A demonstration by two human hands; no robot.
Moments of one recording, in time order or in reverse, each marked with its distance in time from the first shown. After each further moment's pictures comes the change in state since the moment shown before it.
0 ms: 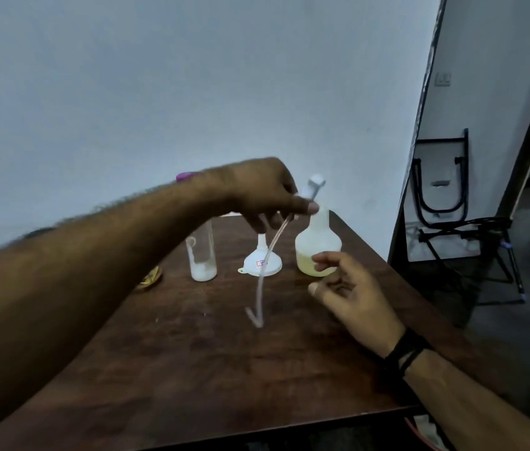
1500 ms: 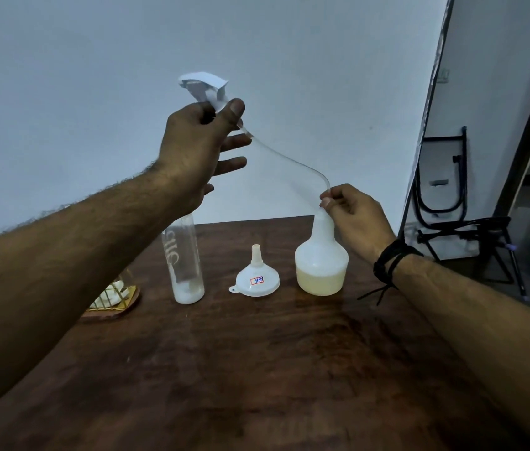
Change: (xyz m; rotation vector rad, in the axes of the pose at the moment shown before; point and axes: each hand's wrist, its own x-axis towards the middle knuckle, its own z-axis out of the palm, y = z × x) left_hand 0.040 -0.046 -0.023 -0.789 0.698 0.045; right_hand 0.155 0.007 -0.028 -0.209 0.163 0.049
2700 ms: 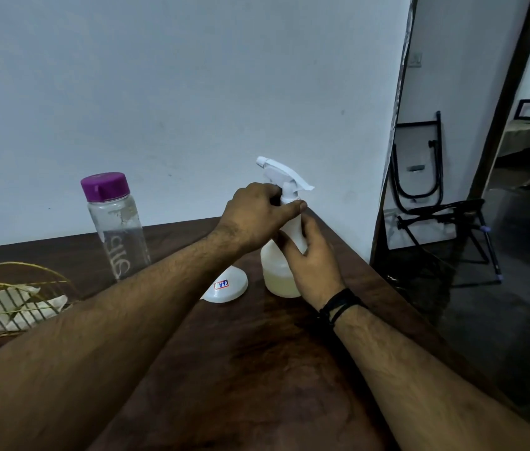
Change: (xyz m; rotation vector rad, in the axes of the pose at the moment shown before) left_hand 0.009 -0.096 0.107 0.633 -0.362 0.174; right_hand -0.042 0.050 0.055 0.244 0.071 0.057
